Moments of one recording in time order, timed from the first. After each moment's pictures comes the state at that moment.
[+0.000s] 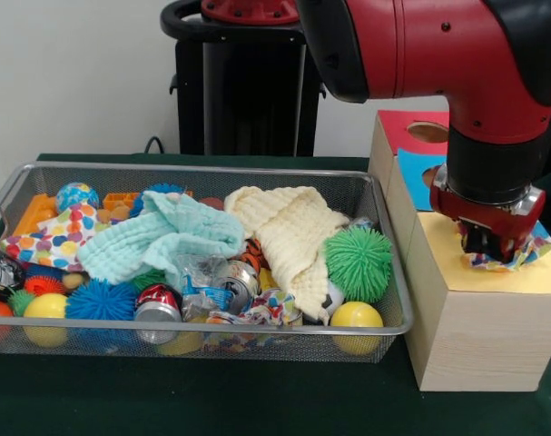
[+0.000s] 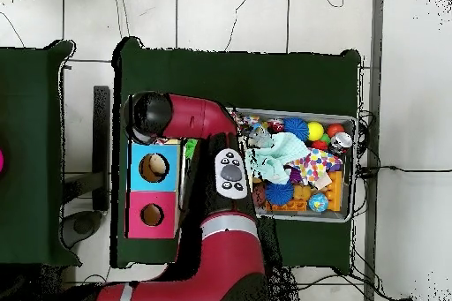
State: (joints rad) arm -0.01 -0.40 0.04 1.30 0.16 0.78 2.34
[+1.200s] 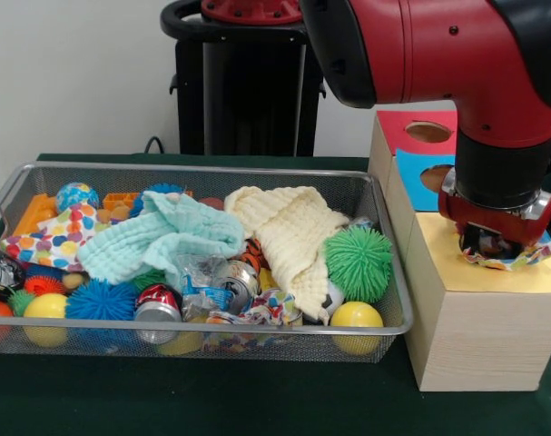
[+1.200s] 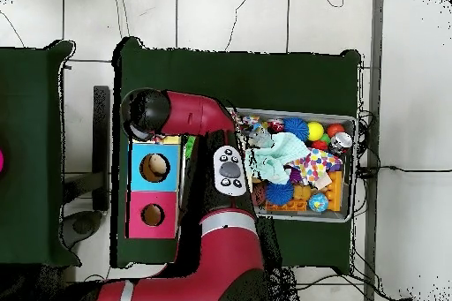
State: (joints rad) arm -0.01 -0.39 0.06 1.27 0.16 0.78 2.34
